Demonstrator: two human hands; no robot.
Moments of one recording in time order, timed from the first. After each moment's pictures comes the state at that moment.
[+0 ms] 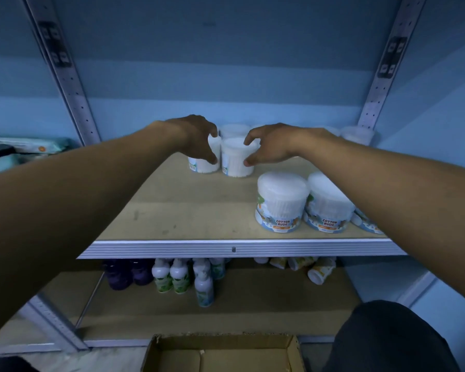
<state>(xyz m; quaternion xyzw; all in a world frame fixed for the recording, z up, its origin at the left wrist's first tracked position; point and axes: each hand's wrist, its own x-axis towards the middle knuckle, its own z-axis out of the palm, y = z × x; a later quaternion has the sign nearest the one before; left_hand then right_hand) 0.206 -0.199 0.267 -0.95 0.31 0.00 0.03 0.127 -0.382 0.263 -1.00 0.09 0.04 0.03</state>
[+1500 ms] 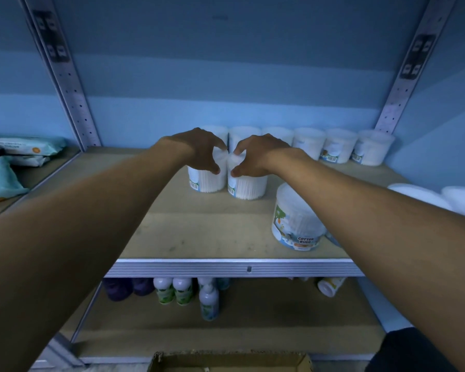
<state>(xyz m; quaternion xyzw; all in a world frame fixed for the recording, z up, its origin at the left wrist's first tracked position) 0.259 -0.197 0.231 -0.94 0.33 0.00 0.00 0.174 -0.343 0.233 -1.00 0.08 -0.01 0.04</state>
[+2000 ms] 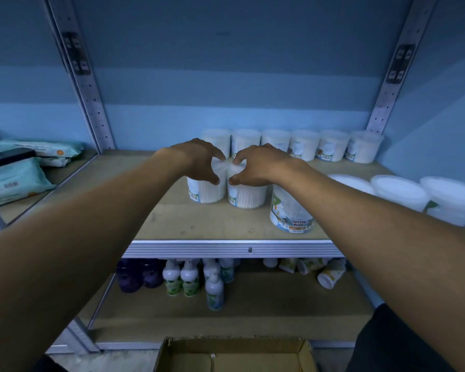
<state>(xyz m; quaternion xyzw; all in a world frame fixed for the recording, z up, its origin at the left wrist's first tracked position) 0.210 -0.165 0.231 -0.95 0.32 0.00 0.01 0.121 -0.314 0.232 -1.00 0.06 0.00 0.02</state>
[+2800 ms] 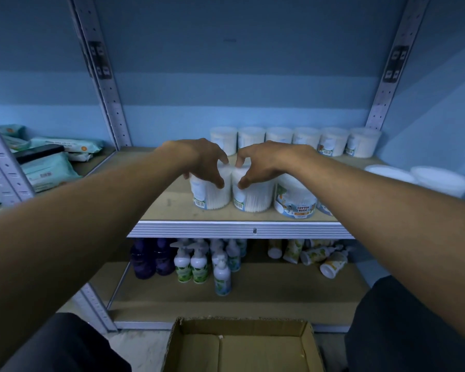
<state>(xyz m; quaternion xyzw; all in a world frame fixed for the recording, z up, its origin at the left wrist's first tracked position) 0.154 -0.143 0.249 -0.95 0.30 0.07 0.04 0.075 -0.292 0.254 -1.00 0.04 0.06 -0.01</state>
